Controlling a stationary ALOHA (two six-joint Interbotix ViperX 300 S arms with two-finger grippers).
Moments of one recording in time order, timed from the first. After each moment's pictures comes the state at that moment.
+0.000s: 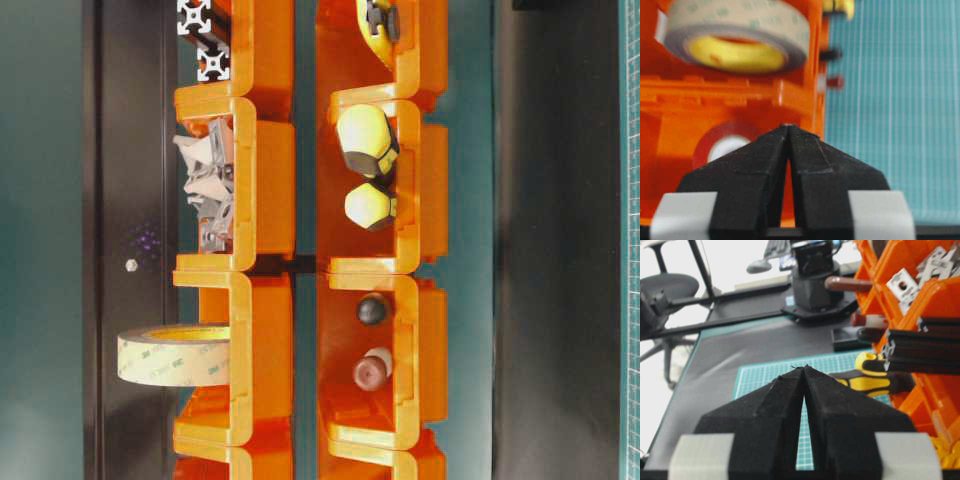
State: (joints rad) left arm 0.19 -0.58 0.22 0.08 1.17 0.20; right arm 0.02 -0.99 1.11 0.04 -0.01 0.12
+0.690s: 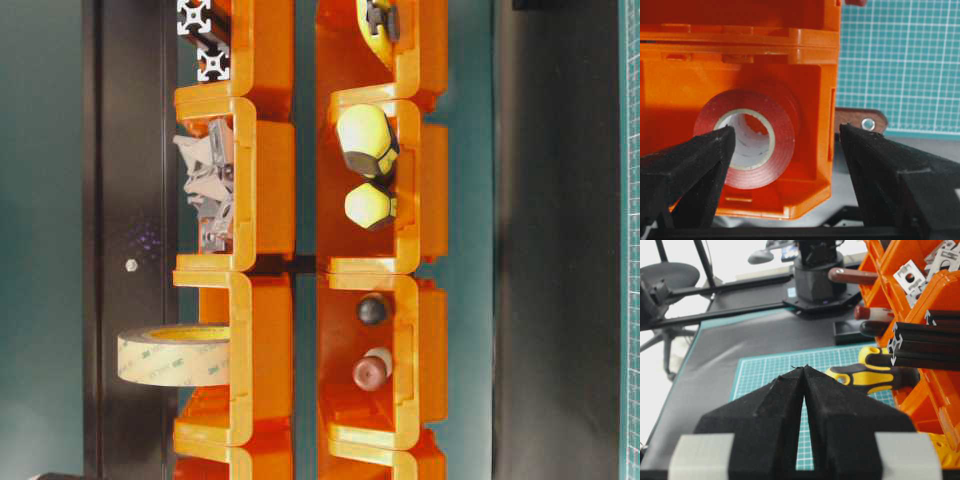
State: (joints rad) left arm 0.25 -0.38 0.08 0.09 1.44 0.23; right arm 0.02 -0.98 1.11 0.04 -0.01 0.12
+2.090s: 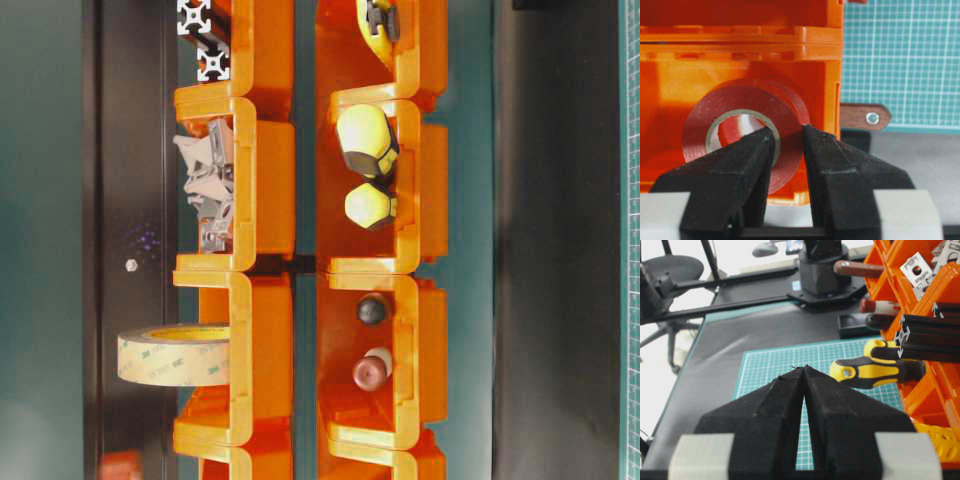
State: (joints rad) left arm 0.25 -0.38 0.00 0.09 1.49 0.27; right arm 0.04 -0.99 1.11 0.03 0.03 0.12
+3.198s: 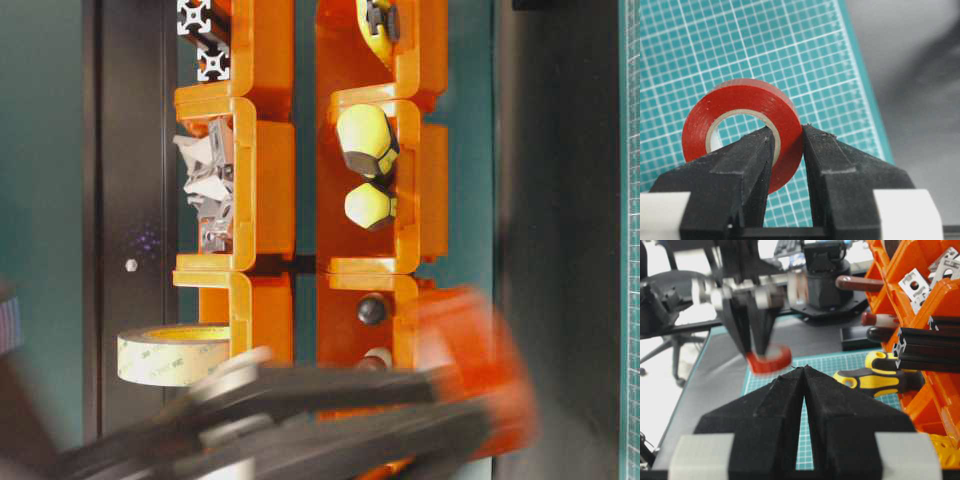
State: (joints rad) left arm -0.26 -0.03 0.36 0.08 0.71 -0.02; right arm 0.04 -1.03 1.11 0.04 0.03 0.13
